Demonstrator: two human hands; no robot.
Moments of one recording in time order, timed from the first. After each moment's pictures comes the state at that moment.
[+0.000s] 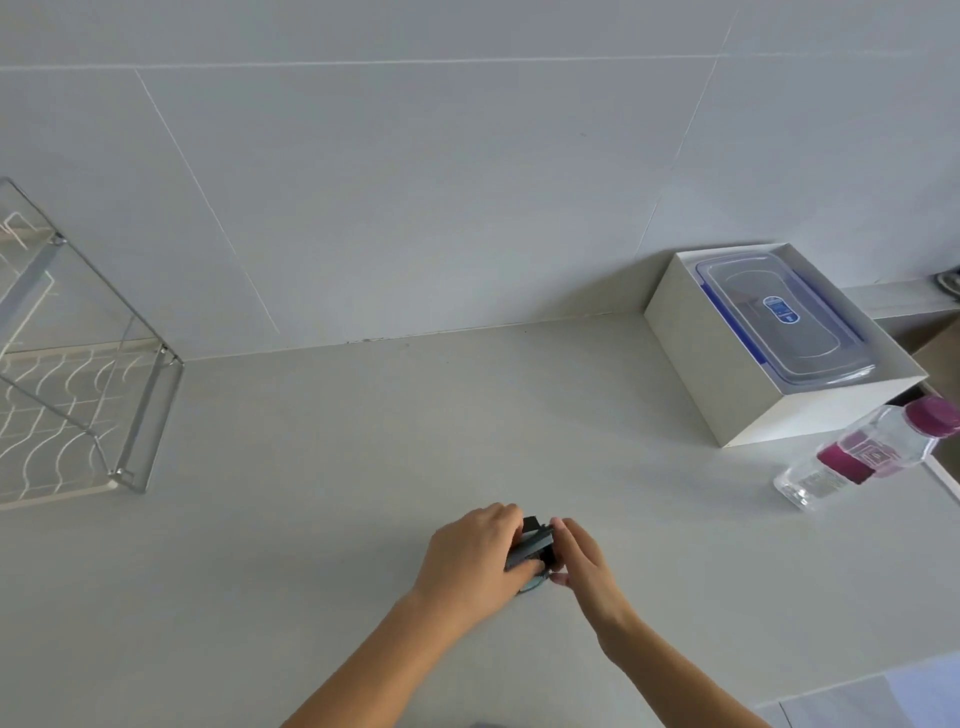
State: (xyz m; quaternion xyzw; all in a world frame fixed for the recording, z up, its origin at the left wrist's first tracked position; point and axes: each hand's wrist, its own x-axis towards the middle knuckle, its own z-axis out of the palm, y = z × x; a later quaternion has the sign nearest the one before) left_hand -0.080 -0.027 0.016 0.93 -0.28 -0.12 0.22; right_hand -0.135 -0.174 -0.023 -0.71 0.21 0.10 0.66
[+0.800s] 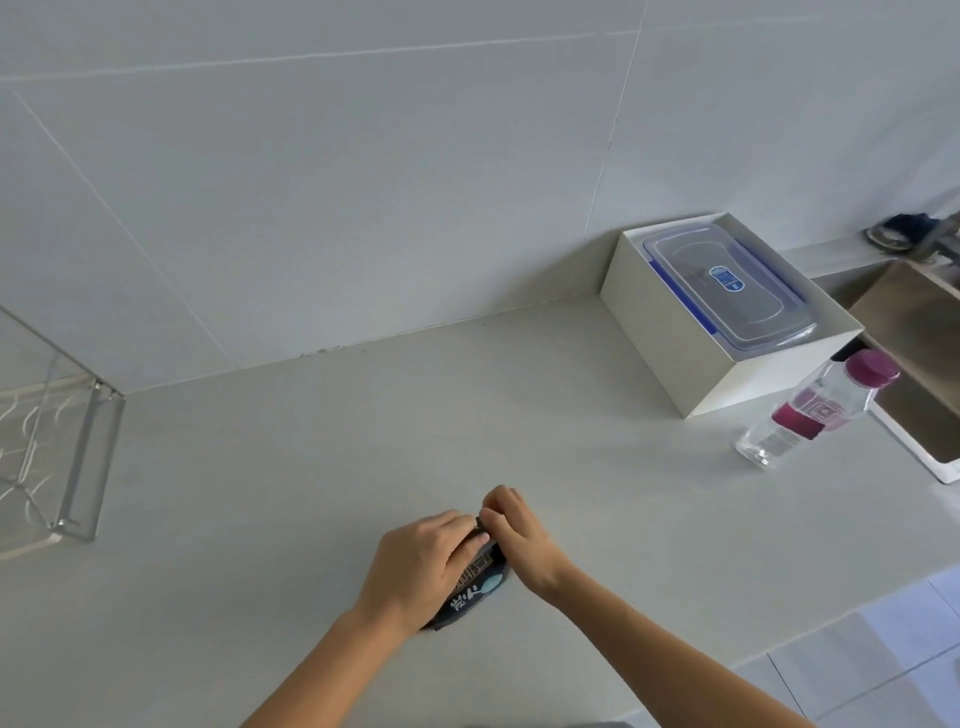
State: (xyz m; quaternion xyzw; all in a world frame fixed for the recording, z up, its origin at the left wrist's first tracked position) left_hand -0.068 0.000 0.007 0.91 -0.34 -0.02 0.25; right_hand -0.097 -0.155 -0.025 -0.80 0.12 0.10 0.58
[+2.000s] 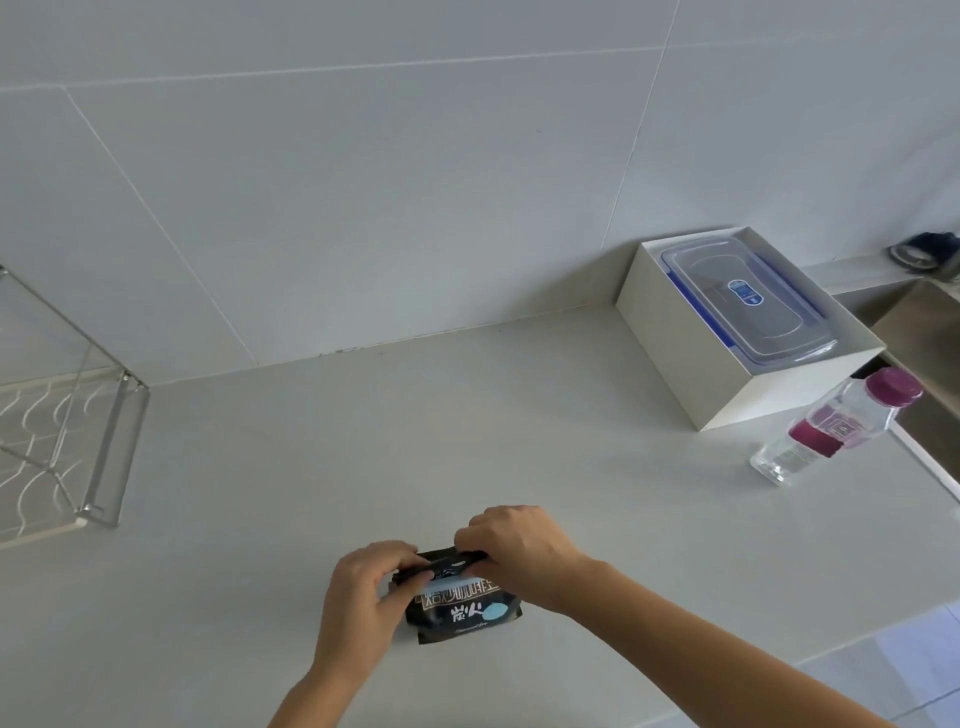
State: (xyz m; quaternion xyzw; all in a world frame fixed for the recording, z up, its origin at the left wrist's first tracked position) left_hand -0.088 0.053 -0.009 0.88 -0.15 -0.05 0.45; right_hand -0.089 -0.148 0.024 -0.95 -0.21 0.11 0.19
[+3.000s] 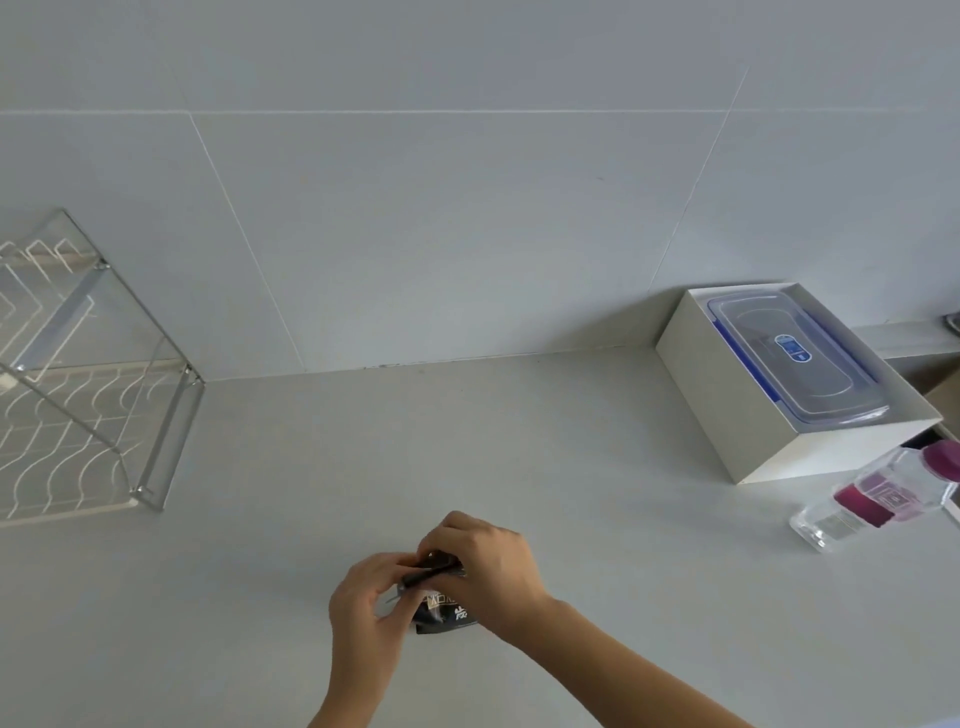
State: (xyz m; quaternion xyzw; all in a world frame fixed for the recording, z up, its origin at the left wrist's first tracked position) left_hand -0.095 0.064 -0.021 0.84 -0.03 0.06 0.54; right_hand -0.076 -0.090 0.023 -0.94 -0.15 0.04 0.31
